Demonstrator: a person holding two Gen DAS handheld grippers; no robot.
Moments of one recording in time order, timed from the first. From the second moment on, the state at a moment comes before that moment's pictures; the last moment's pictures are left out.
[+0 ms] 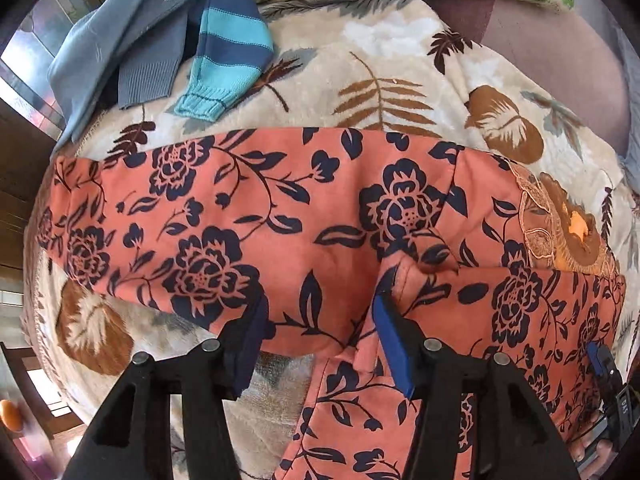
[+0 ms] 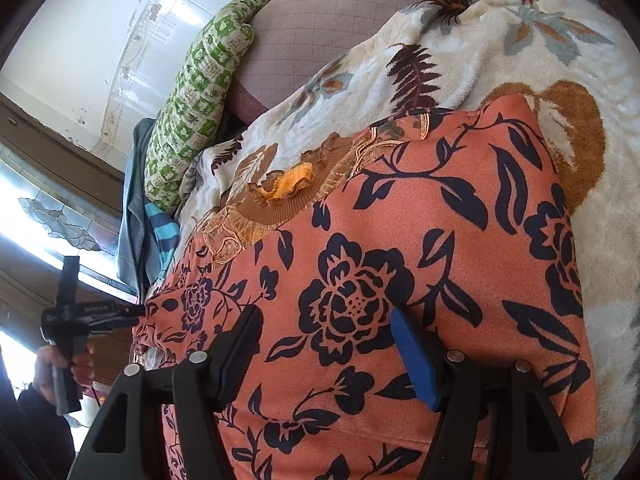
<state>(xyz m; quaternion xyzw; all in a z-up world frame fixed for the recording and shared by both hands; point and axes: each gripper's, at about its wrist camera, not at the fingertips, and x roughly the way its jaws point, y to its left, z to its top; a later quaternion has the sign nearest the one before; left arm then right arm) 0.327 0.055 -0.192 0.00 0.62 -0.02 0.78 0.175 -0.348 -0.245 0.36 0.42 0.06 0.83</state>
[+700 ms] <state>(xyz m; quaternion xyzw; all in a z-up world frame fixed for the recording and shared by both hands) 0.278 0.011 -0.221 0.09 0.56 -0.14 0.81 0.179 -0.342 -0.246 0.34 0.43 0.05 0.84</state>
